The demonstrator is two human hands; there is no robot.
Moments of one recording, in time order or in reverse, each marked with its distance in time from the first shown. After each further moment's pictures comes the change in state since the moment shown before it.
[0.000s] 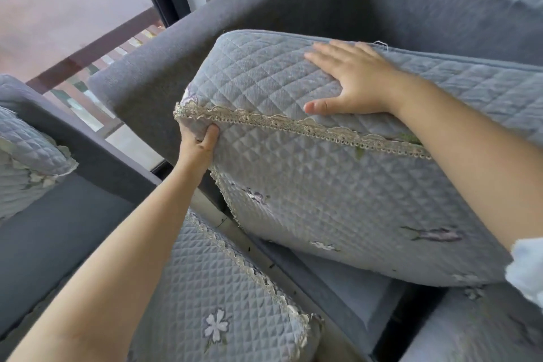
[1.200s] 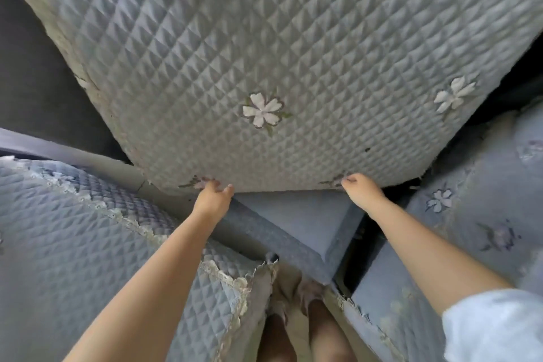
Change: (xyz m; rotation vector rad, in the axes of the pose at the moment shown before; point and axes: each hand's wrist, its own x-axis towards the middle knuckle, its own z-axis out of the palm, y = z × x) left_hand -0.122 -0.212 0.233 0.479 -0.579 -0.729; right_hand -0.149 0.117 0.436 0.911 -0.390 1.149
